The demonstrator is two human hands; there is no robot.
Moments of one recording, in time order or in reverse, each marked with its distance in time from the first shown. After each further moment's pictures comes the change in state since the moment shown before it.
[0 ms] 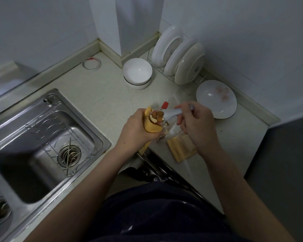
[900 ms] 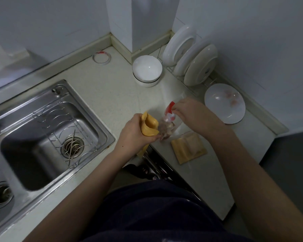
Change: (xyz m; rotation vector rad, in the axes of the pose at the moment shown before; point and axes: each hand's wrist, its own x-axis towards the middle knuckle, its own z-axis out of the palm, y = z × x) left_hand -0.016 -0.025 -0.002 0.017 0.030 -0.134; right_hand 0.058 -0.011 0.012 -1.140 -0.643 -0.331
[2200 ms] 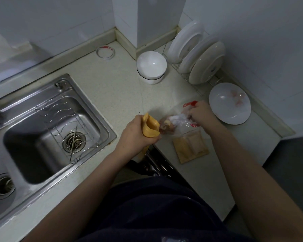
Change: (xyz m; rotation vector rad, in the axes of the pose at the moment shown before) left_hand -0.004 -0.012 0.006 0.040 0.007 -0.036; right_hand 0.027 0.038 0.045 0.905 0.046 0.639
